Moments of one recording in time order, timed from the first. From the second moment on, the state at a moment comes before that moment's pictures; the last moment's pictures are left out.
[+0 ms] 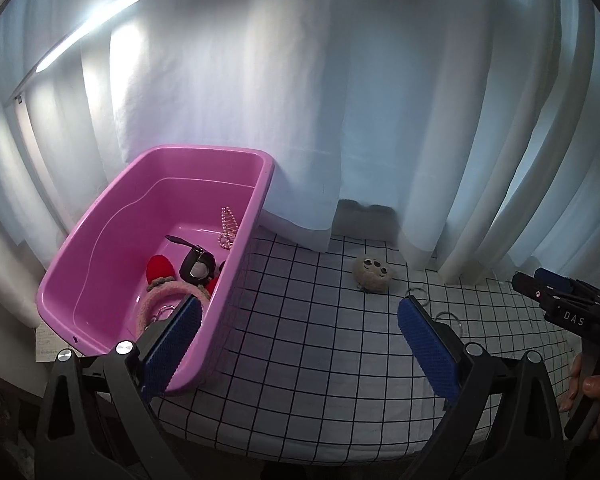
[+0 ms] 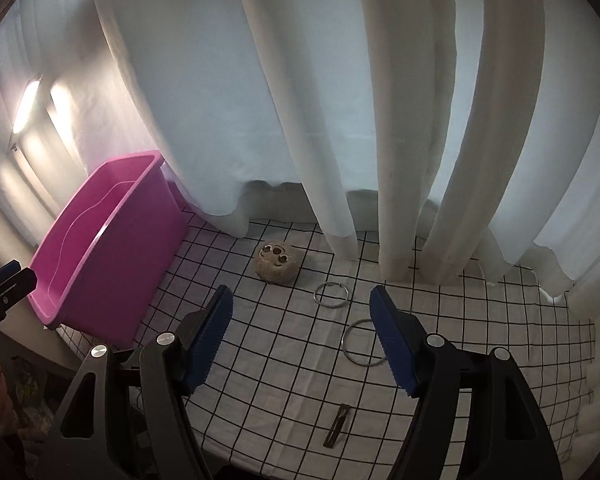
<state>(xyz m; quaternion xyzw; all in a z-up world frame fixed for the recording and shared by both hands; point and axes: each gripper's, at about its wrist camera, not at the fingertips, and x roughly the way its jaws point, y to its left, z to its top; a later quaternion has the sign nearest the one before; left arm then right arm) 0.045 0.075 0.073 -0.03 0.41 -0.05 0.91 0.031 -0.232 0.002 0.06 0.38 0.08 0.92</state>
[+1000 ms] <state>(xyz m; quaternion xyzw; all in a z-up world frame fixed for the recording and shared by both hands) 0.148 -0.039 -0.107 0.02 0.50 -0.04 0.86 0.062 -0.282 -0.164 0.10 0.45 0.06 0.88</state>
